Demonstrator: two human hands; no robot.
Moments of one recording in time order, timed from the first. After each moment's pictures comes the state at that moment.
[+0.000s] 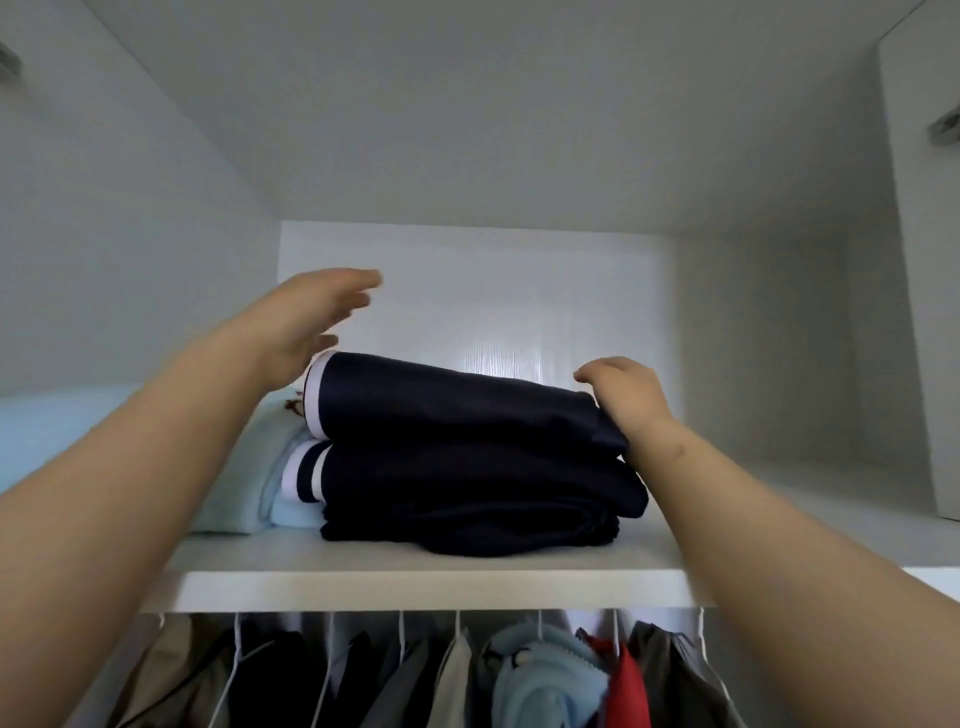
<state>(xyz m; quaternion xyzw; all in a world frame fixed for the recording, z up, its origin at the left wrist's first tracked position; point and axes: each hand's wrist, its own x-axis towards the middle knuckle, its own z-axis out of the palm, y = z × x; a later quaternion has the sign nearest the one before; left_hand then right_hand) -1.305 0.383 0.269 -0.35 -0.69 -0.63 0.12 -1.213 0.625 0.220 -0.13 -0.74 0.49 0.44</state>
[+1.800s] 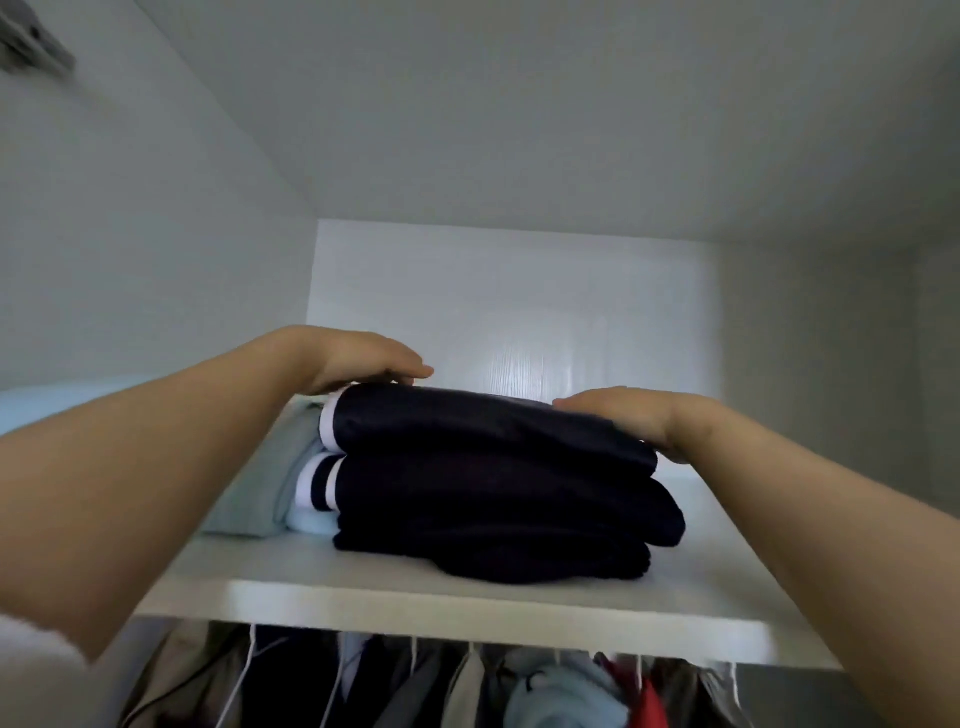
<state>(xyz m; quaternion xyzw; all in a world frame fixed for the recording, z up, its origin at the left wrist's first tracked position) -1.337 0.394 0.267 -0.30 -0.89 -0.34 0.00 -1.215 0.624 0.239 -0.06 -0.95 0.27 0.13</state>
